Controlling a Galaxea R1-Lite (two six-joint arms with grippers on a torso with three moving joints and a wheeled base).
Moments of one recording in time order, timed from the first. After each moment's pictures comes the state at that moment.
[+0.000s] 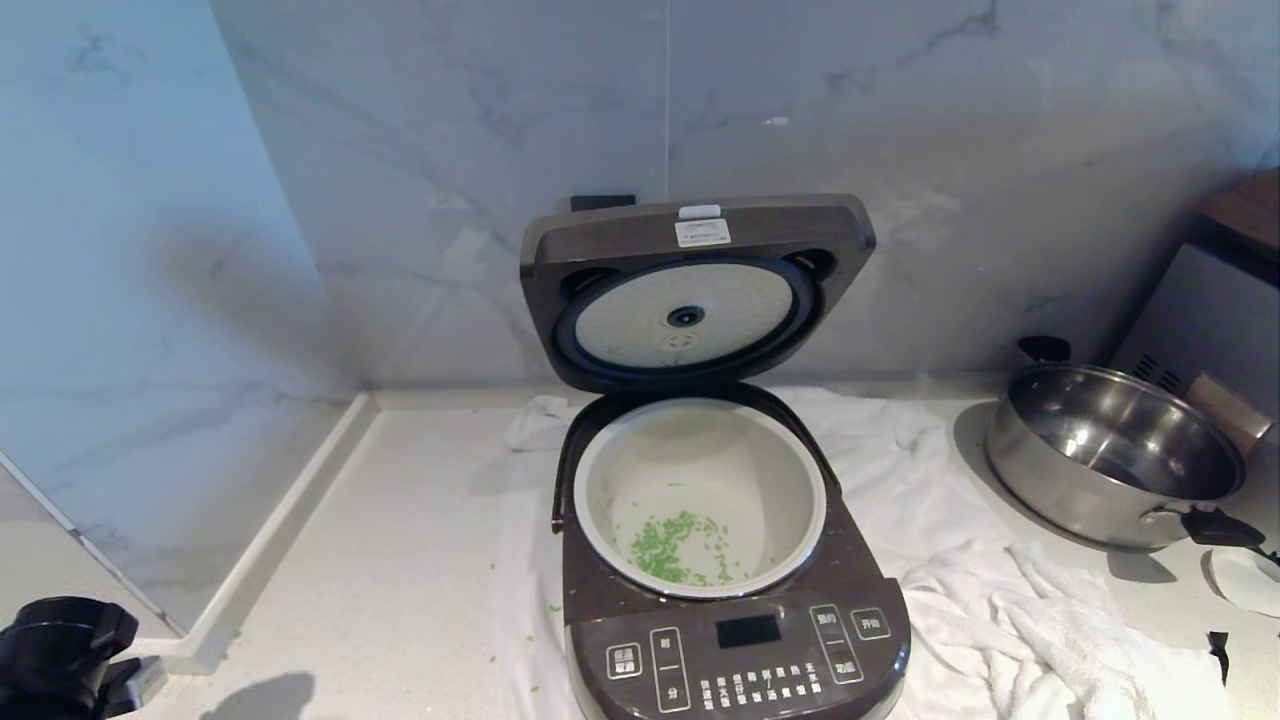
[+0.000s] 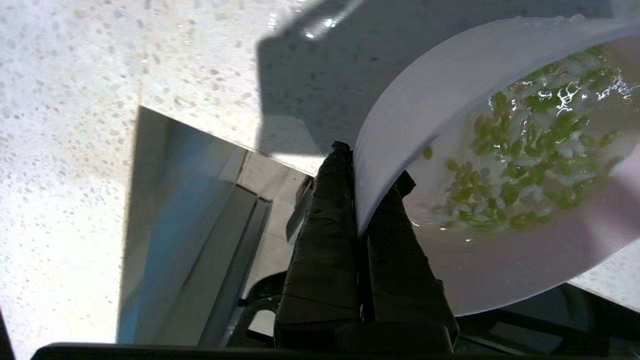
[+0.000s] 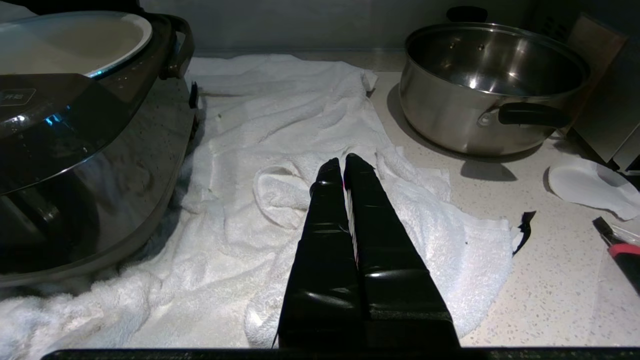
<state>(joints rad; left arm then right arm) 0.31 1.66 -0.26 0.00 0.01 -0.07 0.00 0.00 0.00 0.01 0.01 -0.02</state>
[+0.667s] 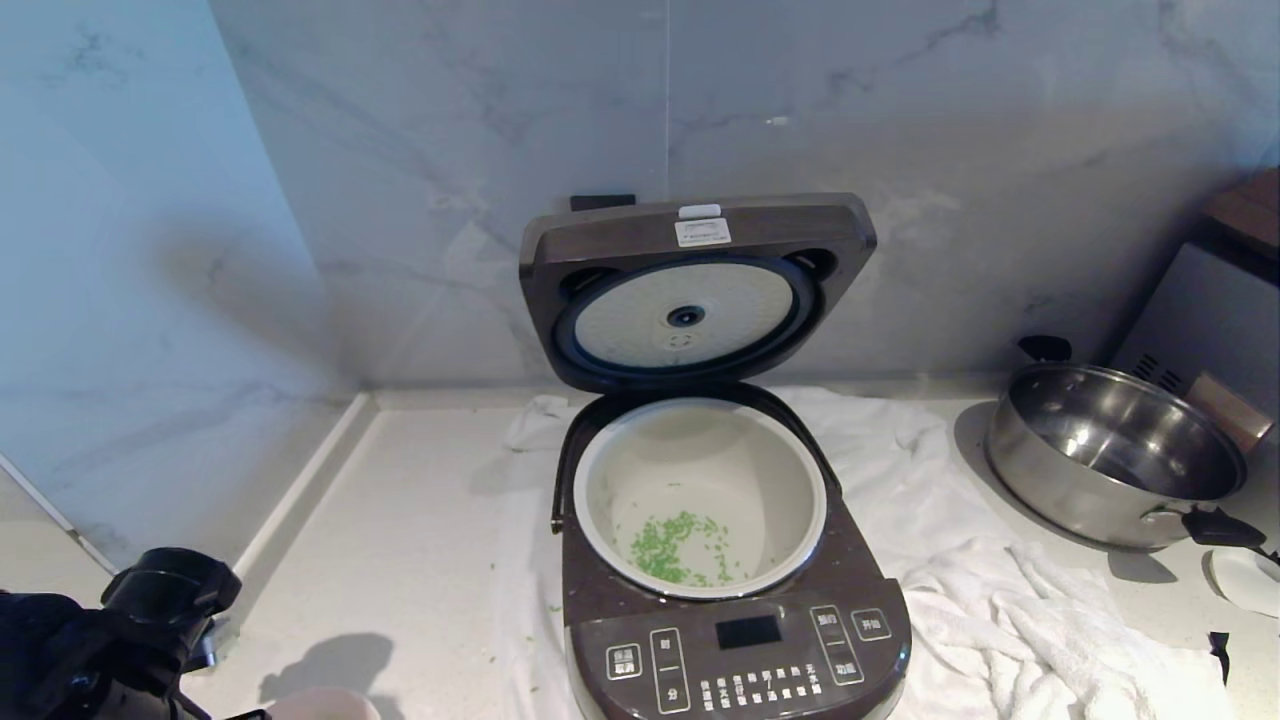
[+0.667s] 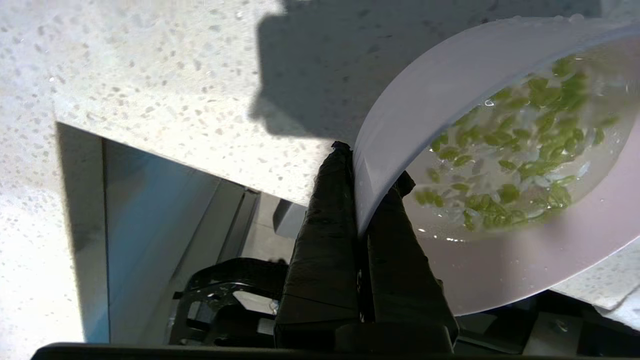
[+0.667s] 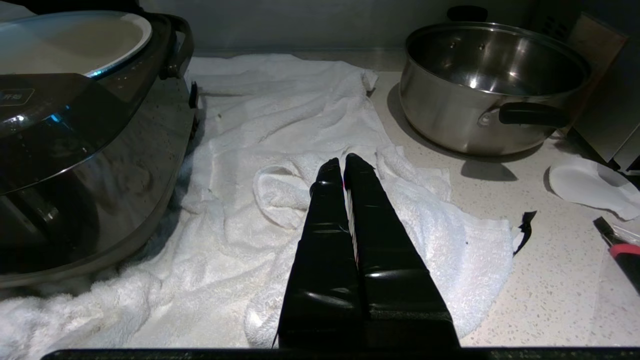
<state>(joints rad) 0.05 1.70 -0.40 0.13 0.01 -0.30 0.00 0.00 0.00 0.01 0.01 -0.02</state>
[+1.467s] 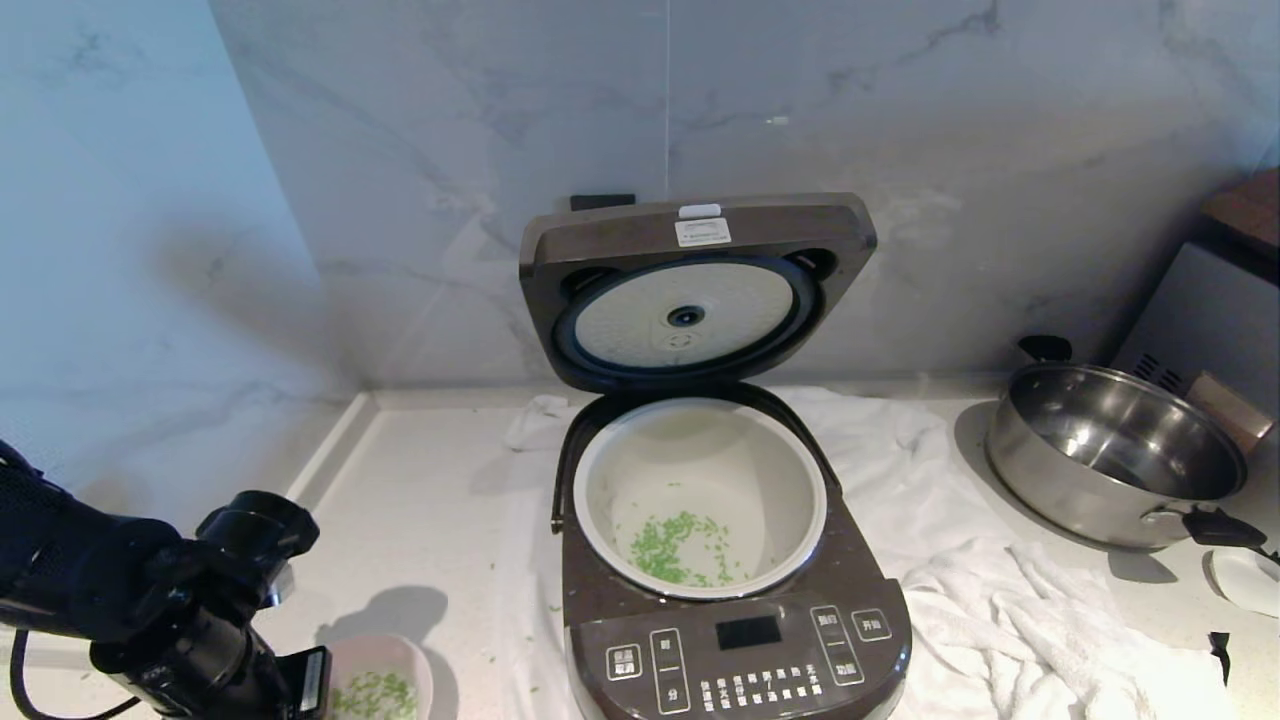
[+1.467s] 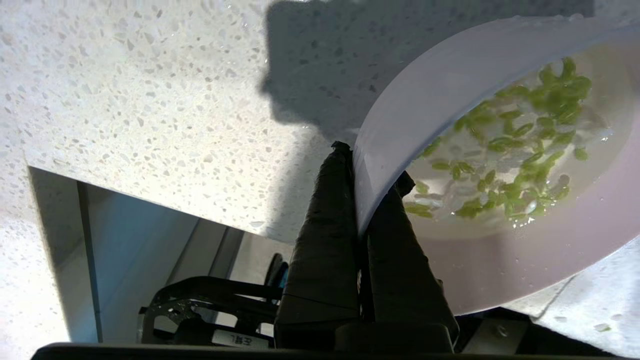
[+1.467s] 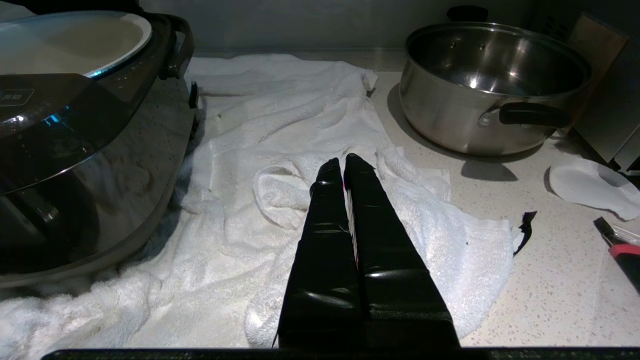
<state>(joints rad) -0.09 1.79 -0.61 0.26 0.01 -0.41 0.00 0.00 0.00 0.01 0.01 -0.02</state>
